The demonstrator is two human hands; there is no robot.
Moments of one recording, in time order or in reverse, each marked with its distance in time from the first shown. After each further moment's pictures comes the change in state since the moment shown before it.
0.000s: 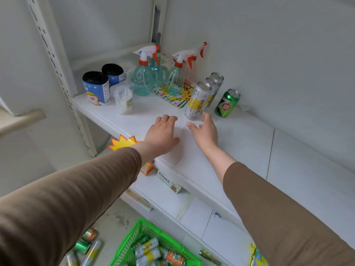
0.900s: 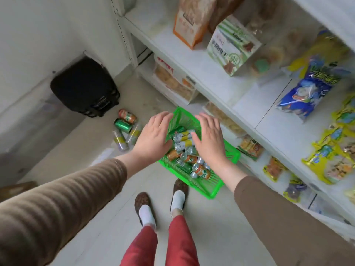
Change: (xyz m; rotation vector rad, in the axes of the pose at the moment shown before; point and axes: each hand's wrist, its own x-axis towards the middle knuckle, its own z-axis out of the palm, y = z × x) left_hand -0.377 -0.161 0.248 -0.034 -0.199 -0.066; right_hand -0.354 0.255 0.195 -0.400 -0.367 -0.365
